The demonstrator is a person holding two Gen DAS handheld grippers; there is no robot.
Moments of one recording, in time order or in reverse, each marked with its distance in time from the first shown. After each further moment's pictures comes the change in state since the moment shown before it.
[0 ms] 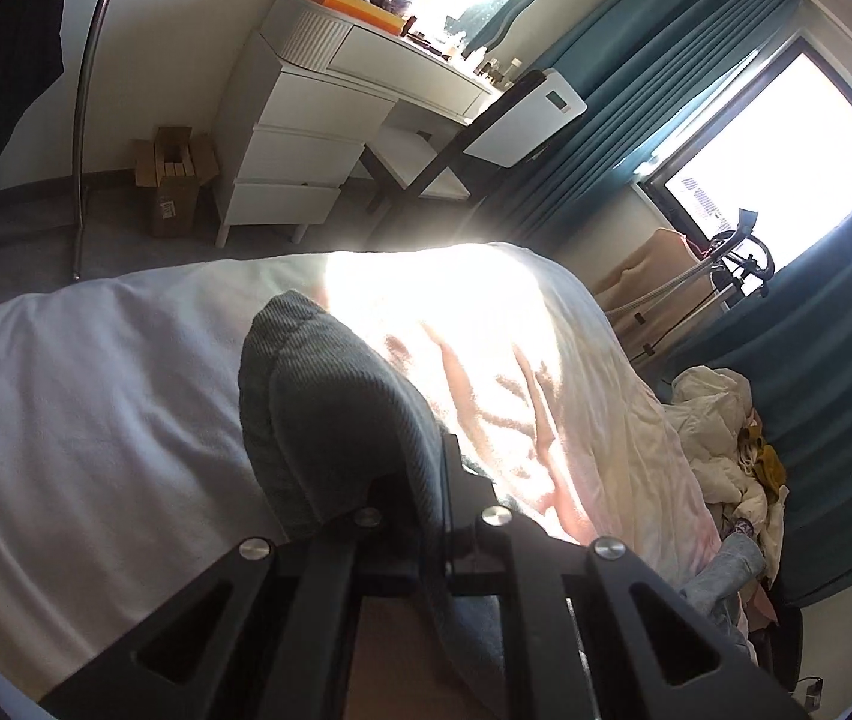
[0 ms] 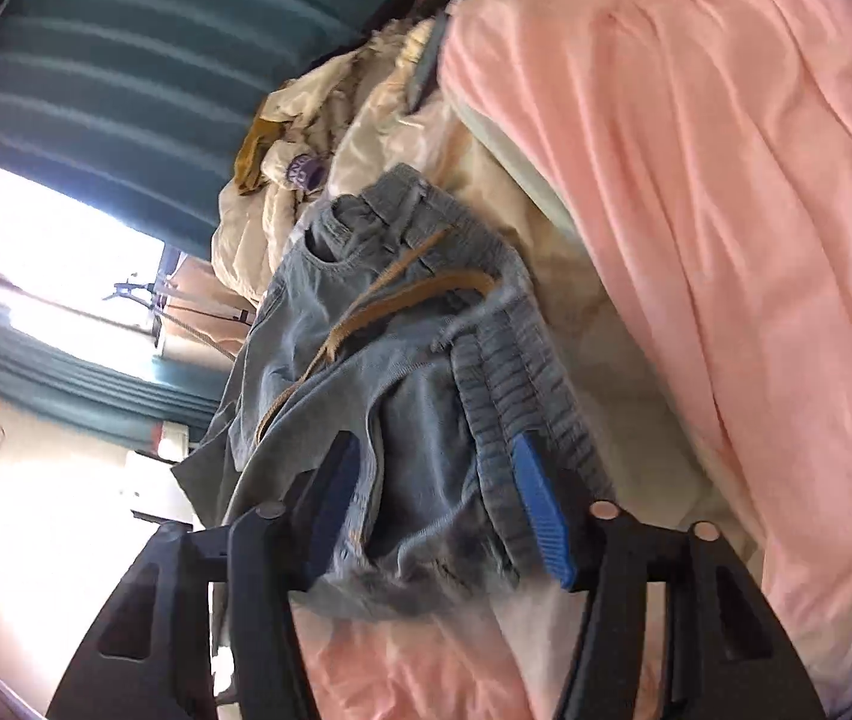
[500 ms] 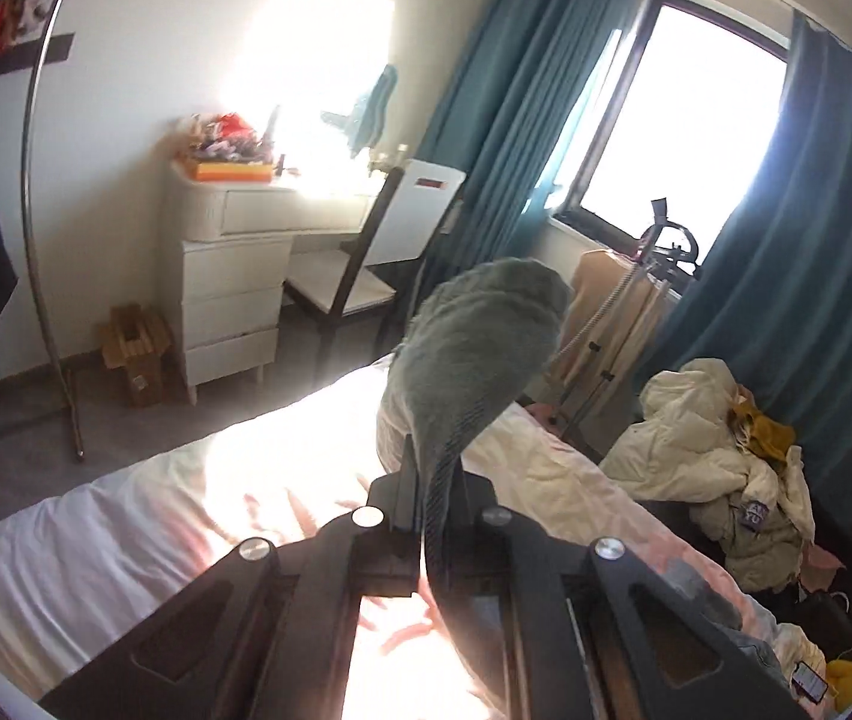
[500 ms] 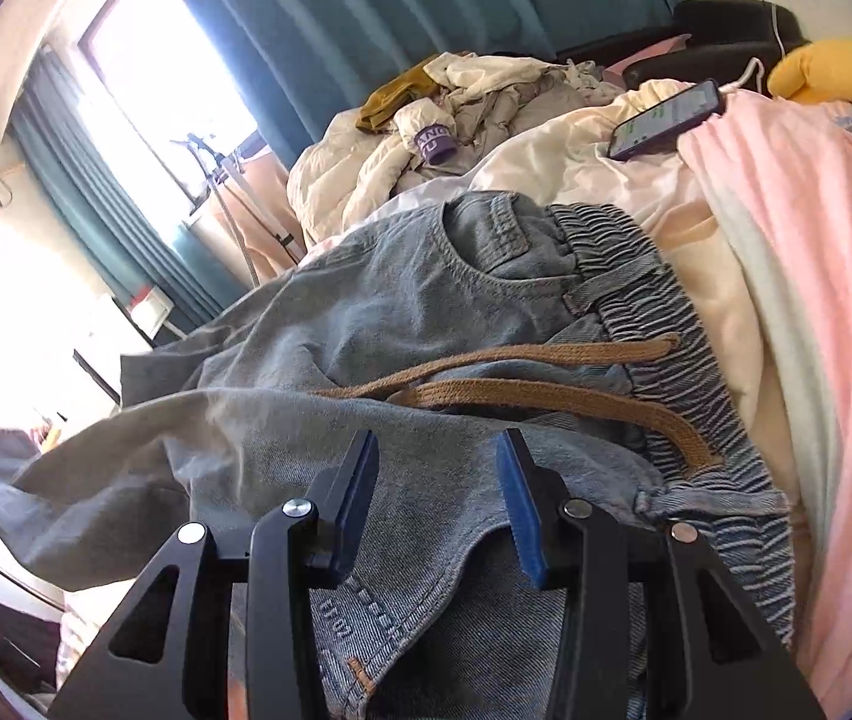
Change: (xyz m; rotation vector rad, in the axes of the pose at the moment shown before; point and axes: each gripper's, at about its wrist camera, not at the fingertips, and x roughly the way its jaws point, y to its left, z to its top) left arm -0.081 -0.176 0.040 0.268 -0.197 0.045; right arm 0.093 0.090 0.014 -0.628 -0.078 -0.035
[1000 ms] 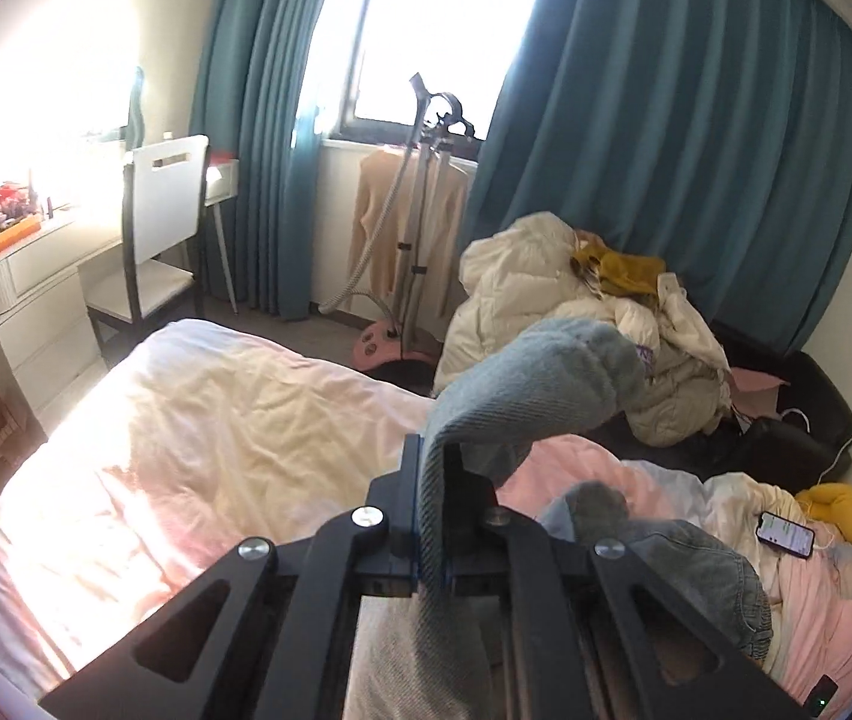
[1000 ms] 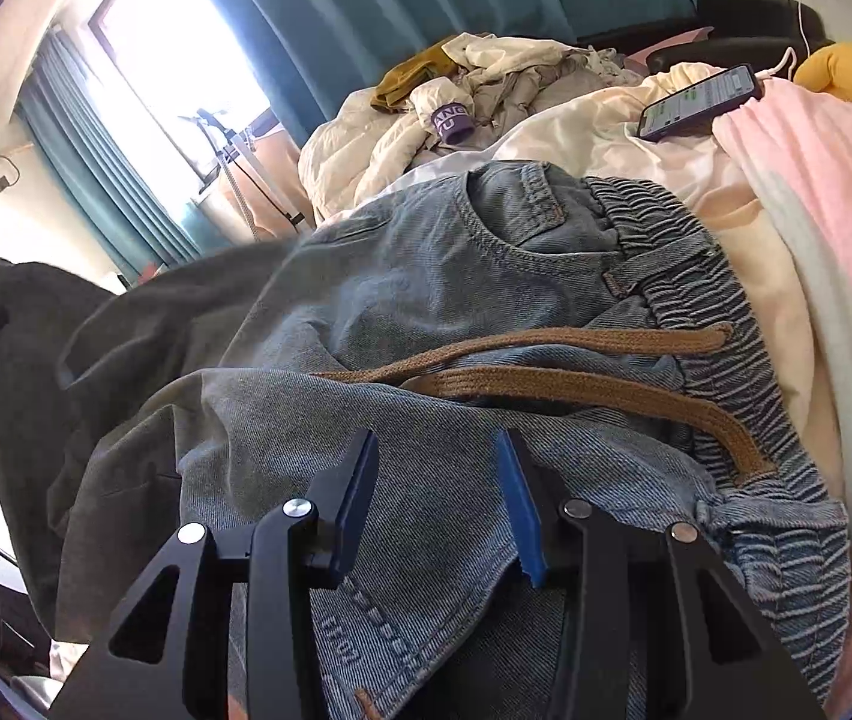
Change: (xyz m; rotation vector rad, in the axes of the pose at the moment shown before) left arm 0.001 -0.277 -0.084 0.392 0.131 -0.275; right arm 0.028 0.012 -0.006 -0.068 0.040 0.012
